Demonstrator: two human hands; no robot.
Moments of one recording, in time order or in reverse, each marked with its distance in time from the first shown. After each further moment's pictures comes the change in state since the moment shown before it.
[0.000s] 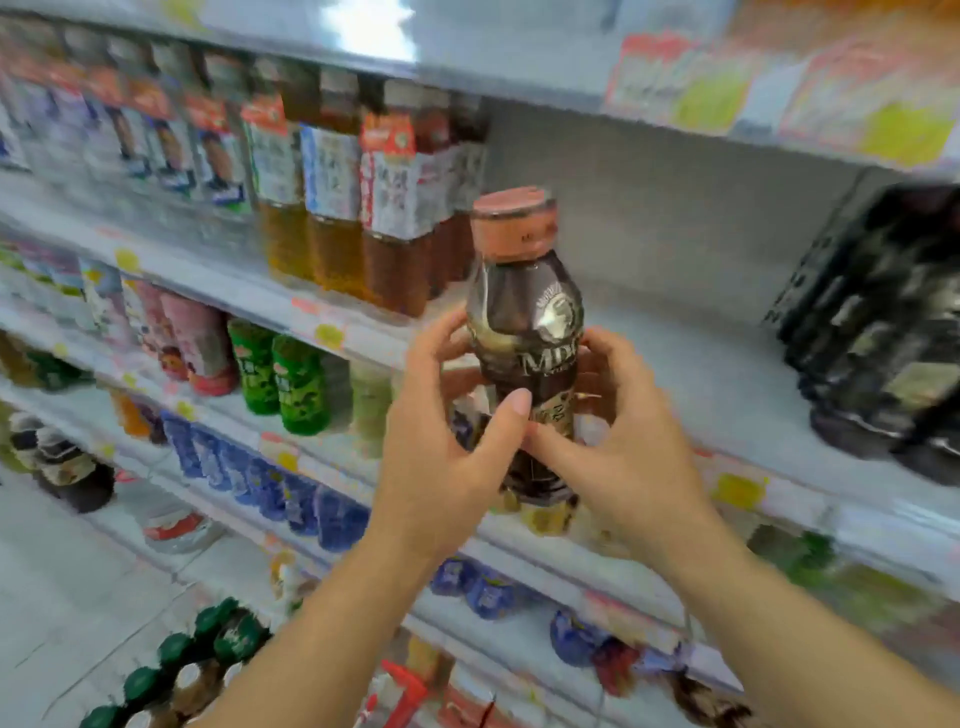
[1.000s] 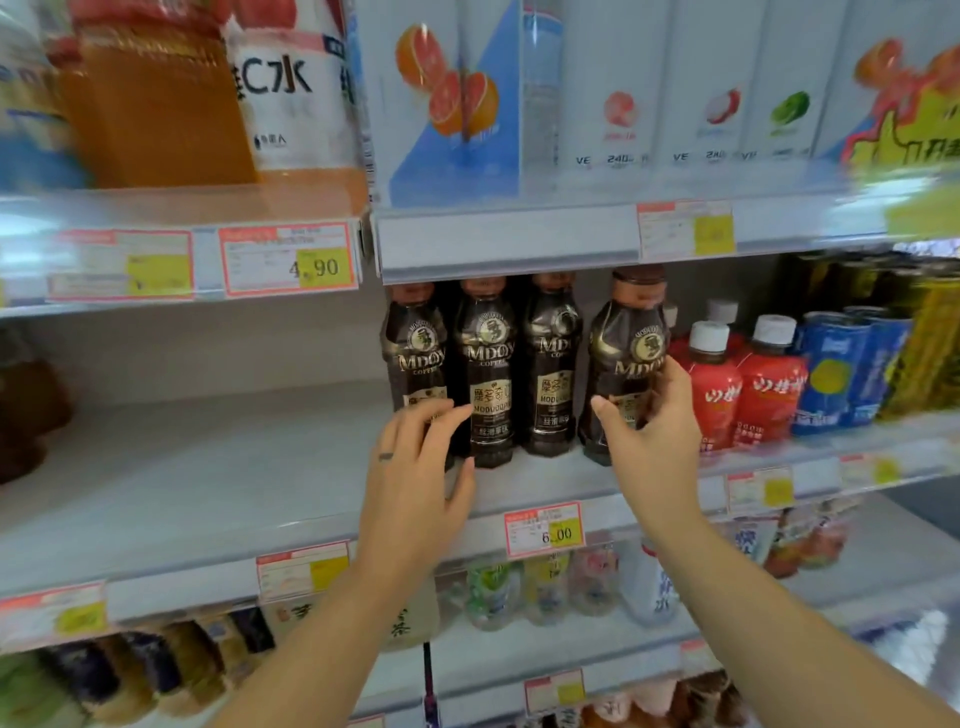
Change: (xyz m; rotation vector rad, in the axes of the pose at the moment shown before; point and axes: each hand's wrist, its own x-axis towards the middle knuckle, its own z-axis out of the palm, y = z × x) left_hand -0.008 0.005 0.290 0.473 -0.437 0.548; right_hand -0.084 0.104 -0.316 -0.306 1.024 0.107
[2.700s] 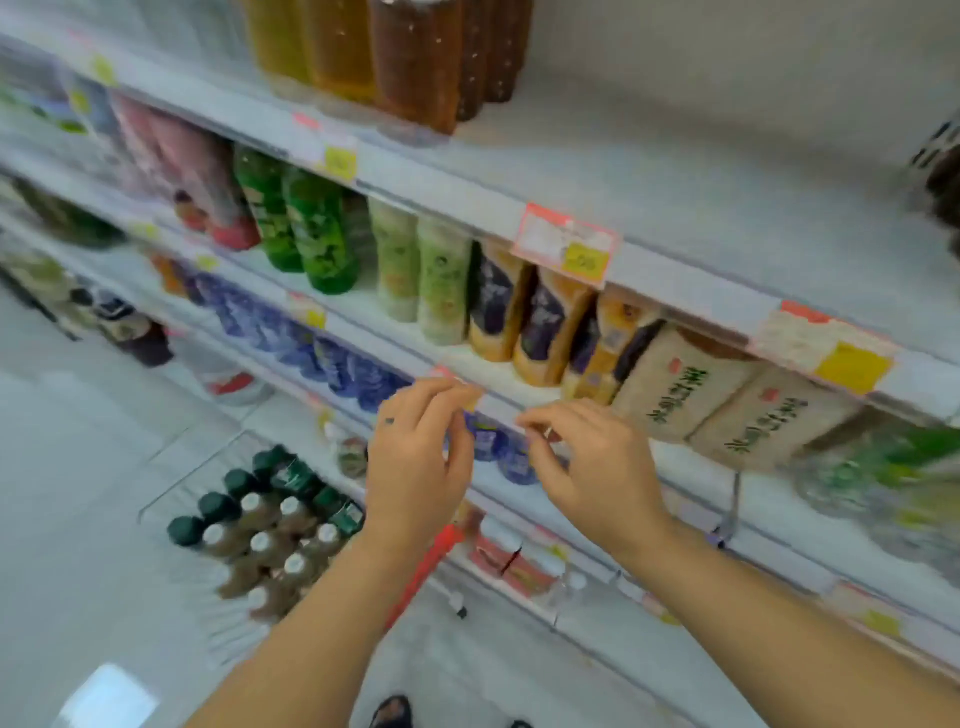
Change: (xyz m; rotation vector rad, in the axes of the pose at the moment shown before) left_hand -0.286 -0.134 -0.155 0.227 0.173 -0.612; right_hand -0.296 -0.045 0.197 -0.089 -1.082 -0.659
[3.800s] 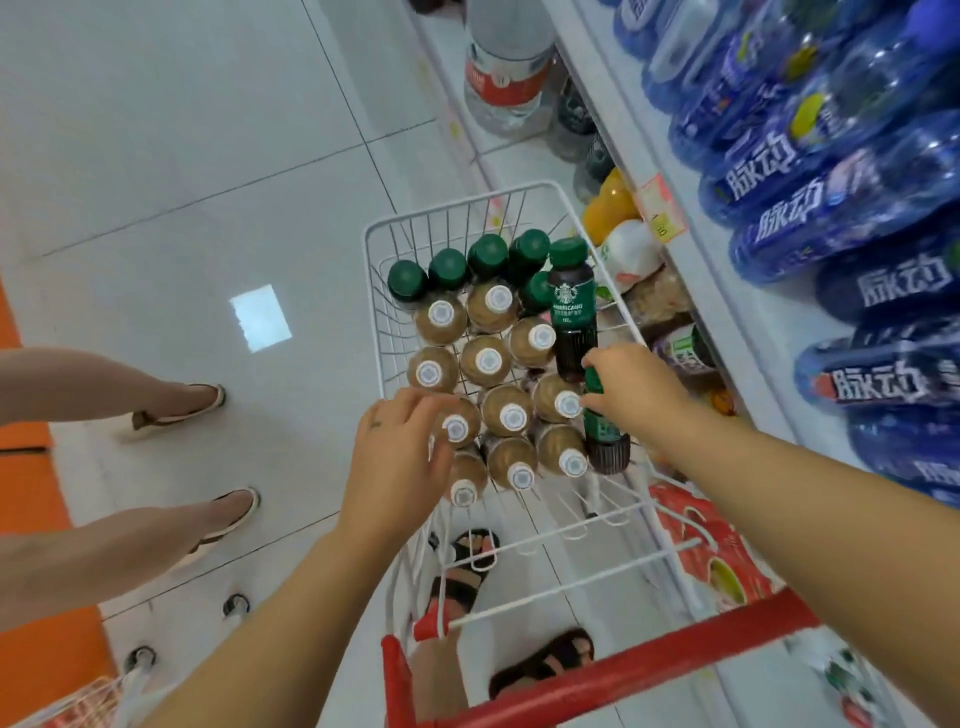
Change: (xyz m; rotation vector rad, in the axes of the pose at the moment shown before) left_hand -0.271 -0.313 -0.065 0.303 -0.312 -0.979; right_hand 0.023 -0.045 0.483 -0.347 -1.205 -0.191
